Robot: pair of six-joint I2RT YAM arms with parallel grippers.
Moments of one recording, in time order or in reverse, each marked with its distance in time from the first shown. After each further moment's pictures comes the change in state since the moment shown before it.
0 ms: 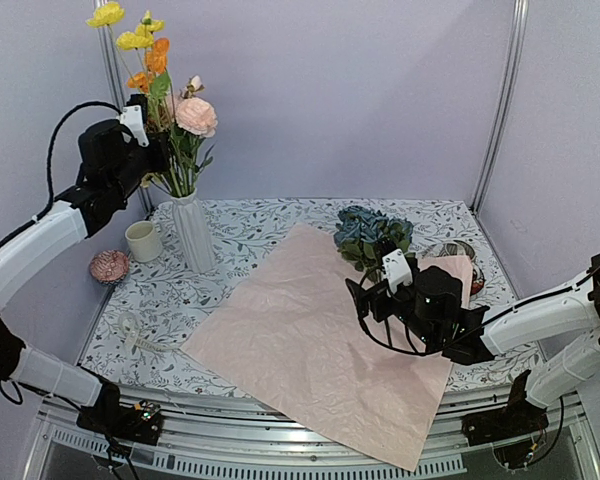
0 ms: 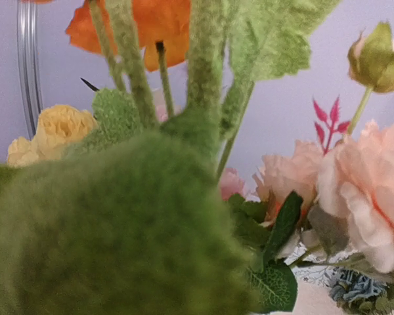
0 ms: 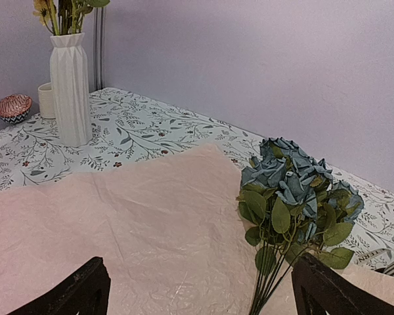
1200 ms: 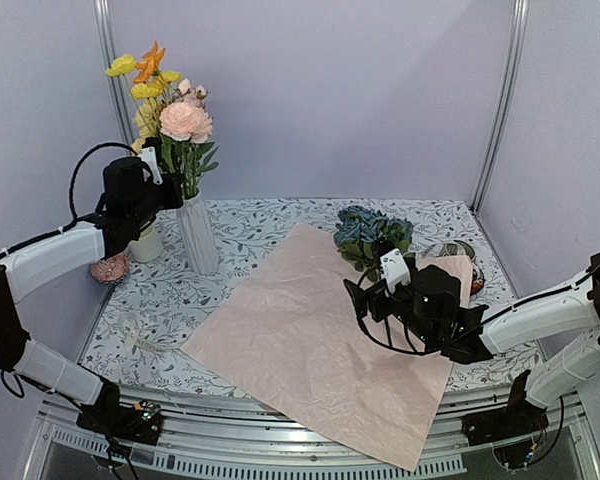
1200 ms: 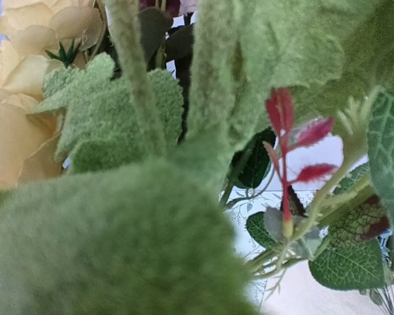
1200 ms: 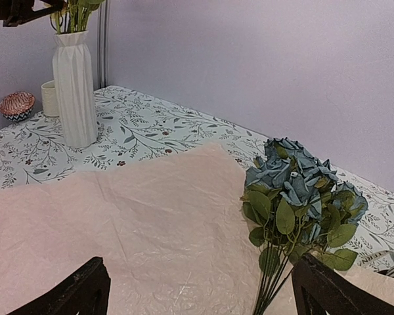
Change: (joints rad) left arm 0.013 0.061 -0.224 0.090 0.050 -0.142; right arm 0.000 0.006 0.009 -0.012 -0.012 0.001
